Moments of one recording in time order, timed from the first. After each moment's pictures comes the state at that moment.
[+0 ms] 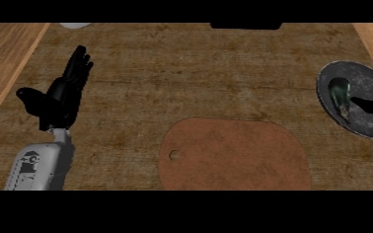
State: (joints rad) left arm -0.27 0.16 0.10 -1.47 -0.01 0.04 0.09; right arm -0.63 -0.62 -0.65 -0.27 0.50 -0.39 -0.36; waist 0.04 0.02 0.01
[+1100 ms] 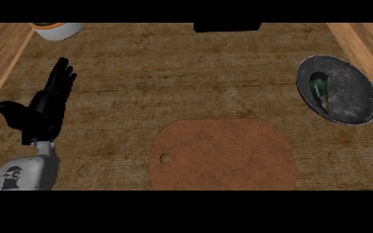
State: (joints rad) left arm -0.18 0.19 0.15 -1.50 0.00 0.04 0.08; right arm -0.15 -0.48 -0.81 -0.80 0.10 0.12 -0.59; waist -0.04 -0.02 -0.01
